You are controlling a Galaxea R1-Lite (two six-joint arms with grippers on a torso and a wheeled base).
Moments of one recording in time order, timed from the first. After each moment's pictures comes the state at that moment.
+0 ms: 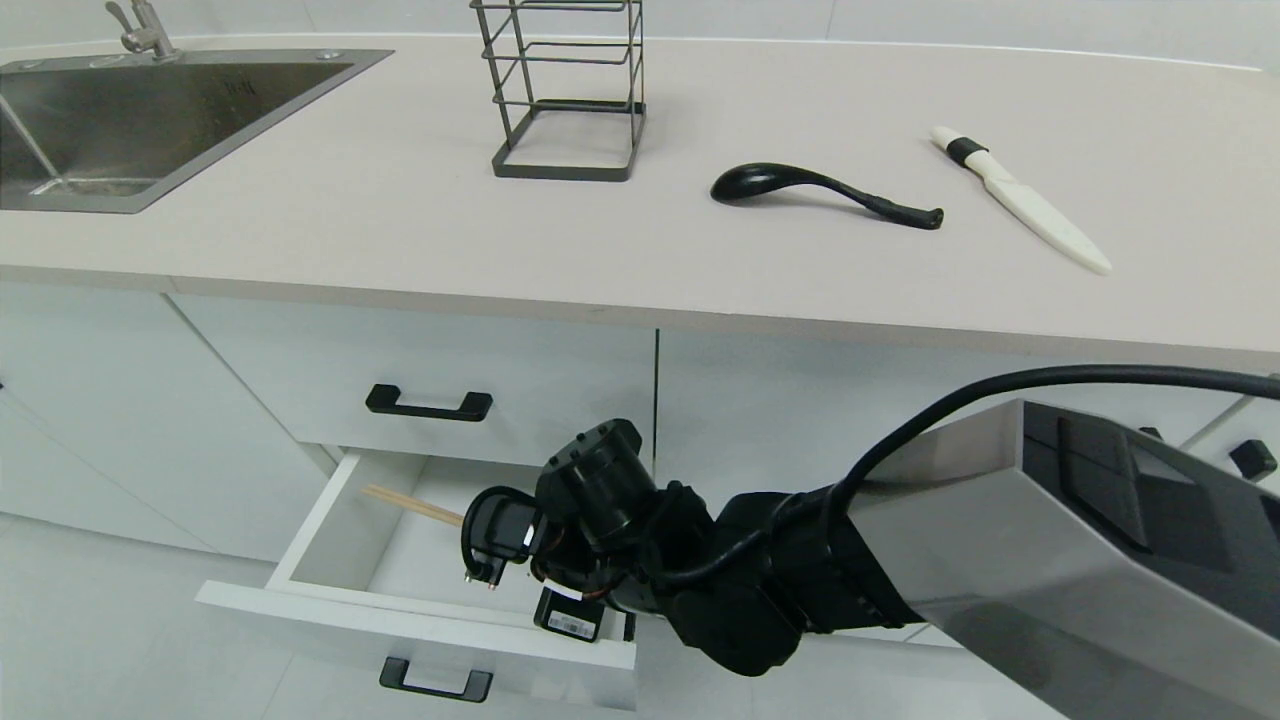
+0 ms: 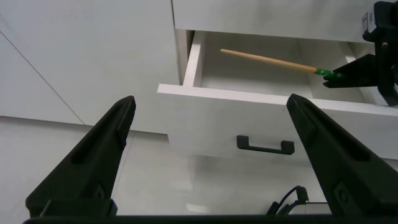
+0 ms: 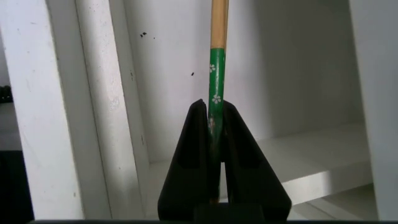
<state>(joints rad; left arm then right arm) 0.00 0.00 0.00 0.00 0.00 0.01 0.99 2.37 -1.43 -0.22 -0.07 -0.53</state>
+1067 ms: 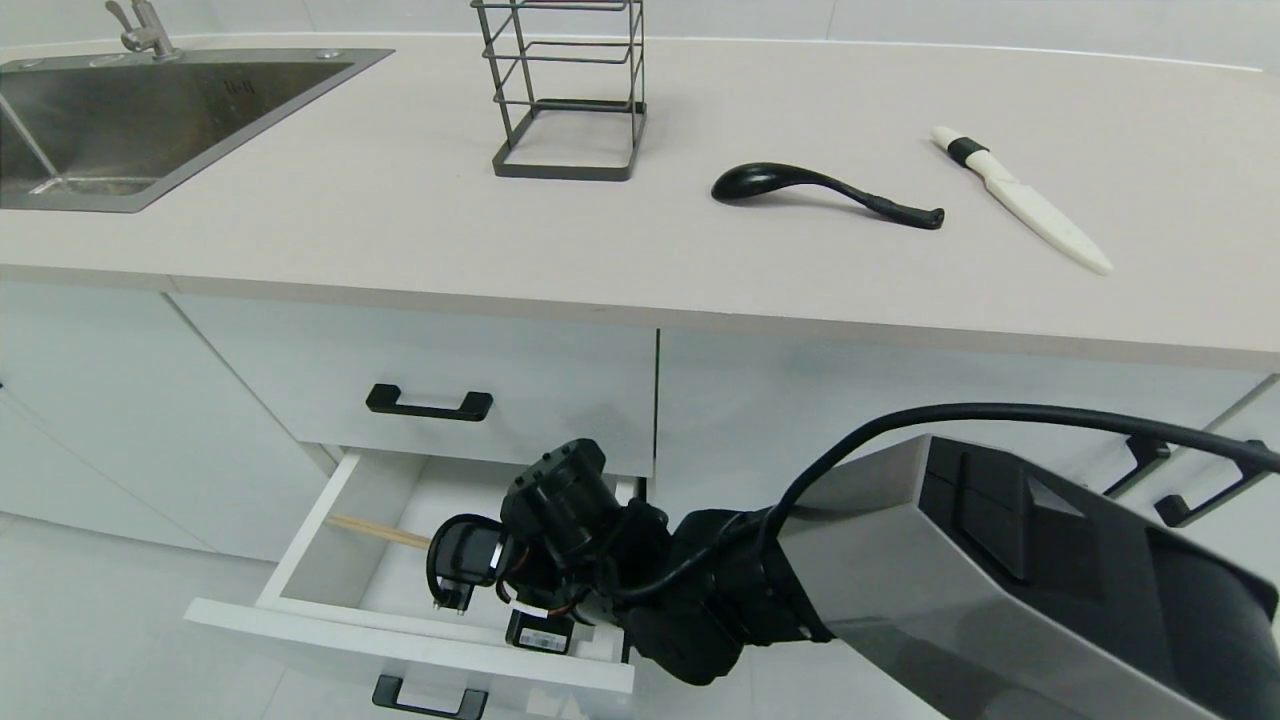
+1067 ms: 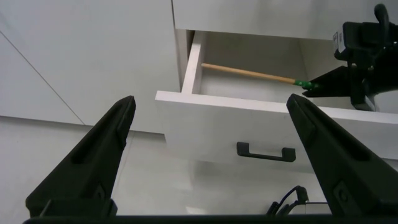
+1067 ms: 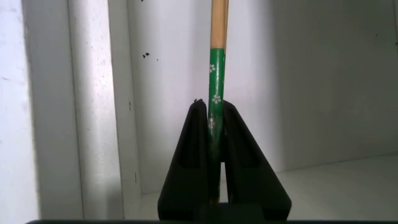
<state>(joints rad) 0.00 0.00 0.00 0.00 0.00 0.01 1.02 2.46 -1.54 -0.20 -0.04 -0.57</state>
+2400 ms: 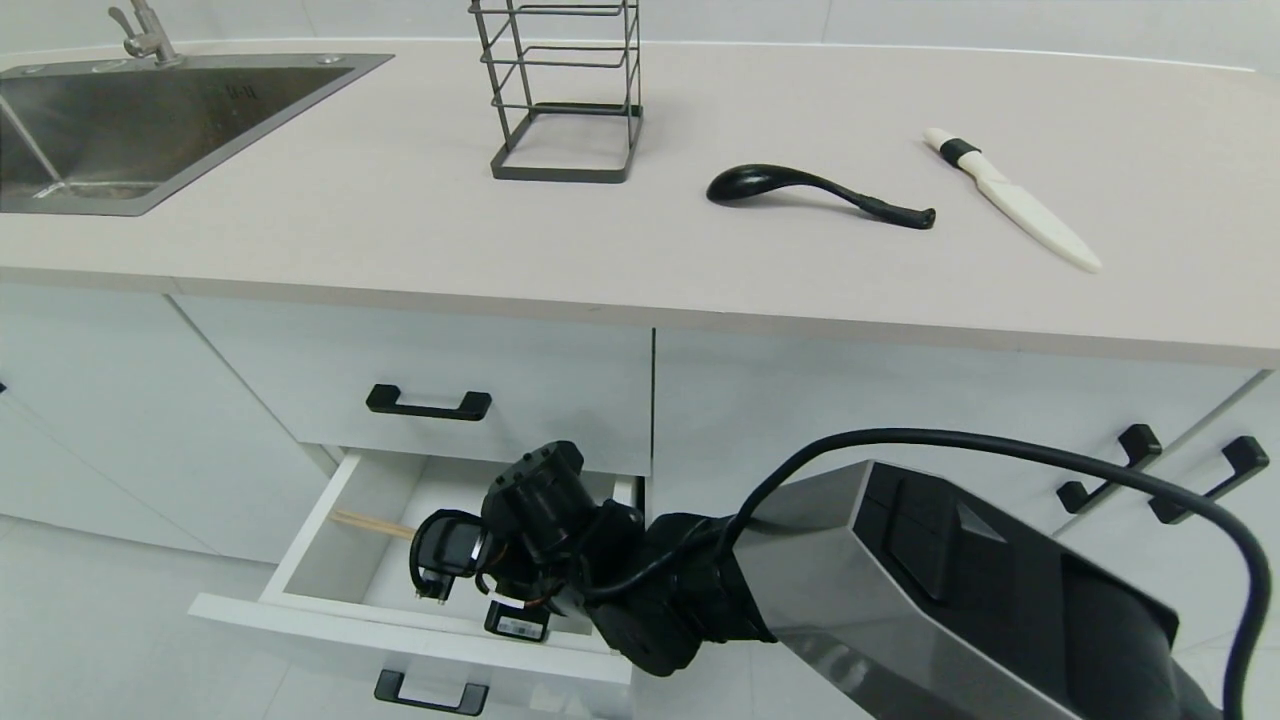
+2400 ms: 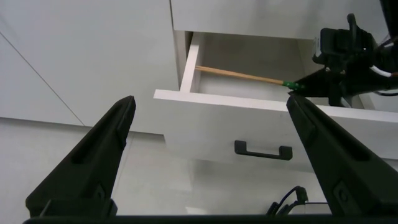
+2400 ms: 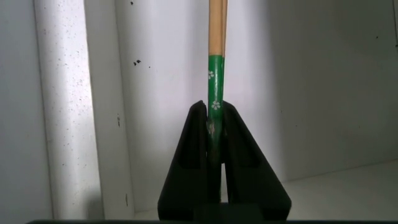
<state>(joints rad) 0.00 0.00 0.00 0.00 0.00 0.01 1.01 2.59 -1.69 -0.20 -0.05 -0.57</state>
